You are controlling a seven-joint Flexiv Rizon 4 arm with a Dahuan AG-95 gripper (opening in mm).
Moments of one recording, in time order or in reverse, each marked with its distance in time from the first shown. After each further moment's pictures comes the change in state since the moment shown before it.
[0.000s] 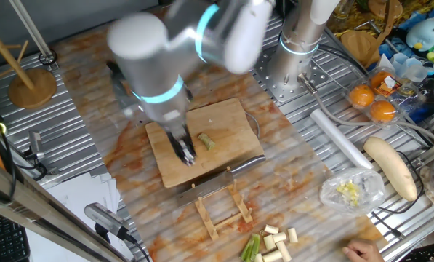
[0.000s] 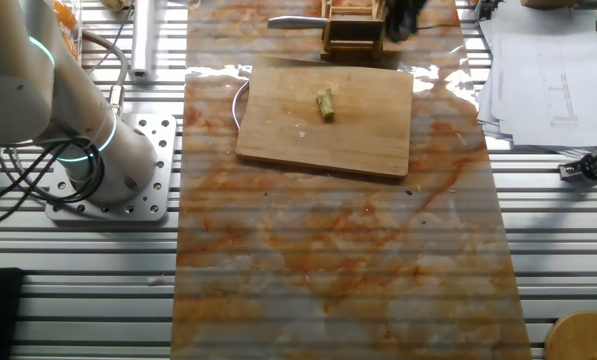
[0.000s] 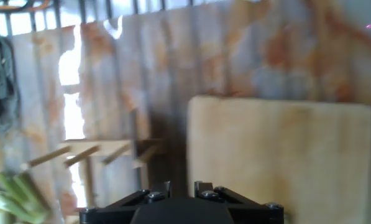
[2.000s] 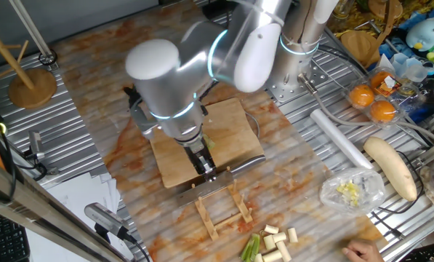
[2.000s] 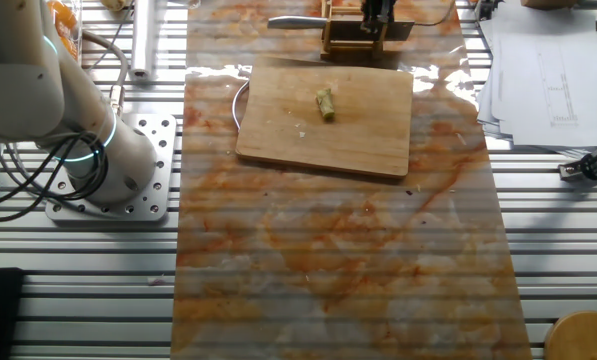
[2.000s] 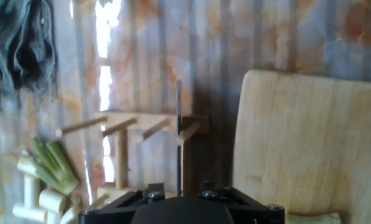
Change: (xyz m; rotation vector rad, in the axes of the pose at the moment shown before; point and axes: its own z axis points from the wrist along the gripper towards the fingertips) arm 0.027 0.026 0.026 -0.099 0.055 -0.101
